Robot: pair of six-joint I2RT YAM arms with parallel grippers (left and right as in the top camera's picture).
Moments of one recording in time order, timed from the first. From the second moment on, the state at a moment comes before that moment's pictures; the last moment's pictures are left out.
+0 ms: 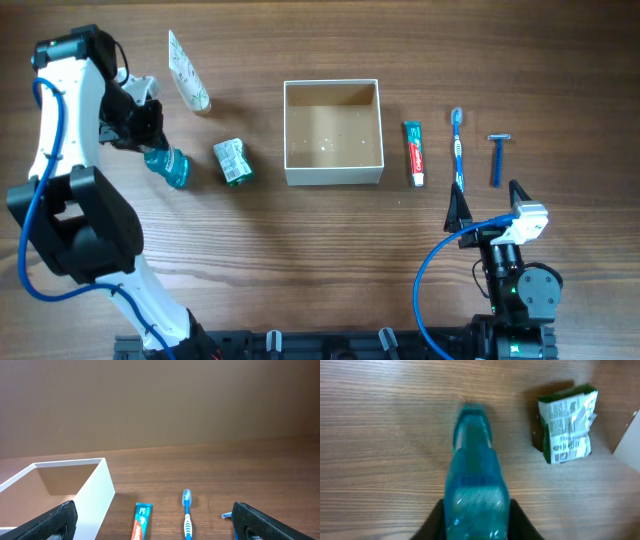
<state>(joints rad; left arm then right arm) 0.24 2.04 1.81 -1.46 0.11 0.18 -0.05 0.02 0.01 0.01 -0.13 0.11</state>
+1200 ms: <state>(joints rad) 0.23 1.92 1.80 -1.53 0.22 0.14 -0.05 0.02 0.01 0.01 -0.13 0.11</state>
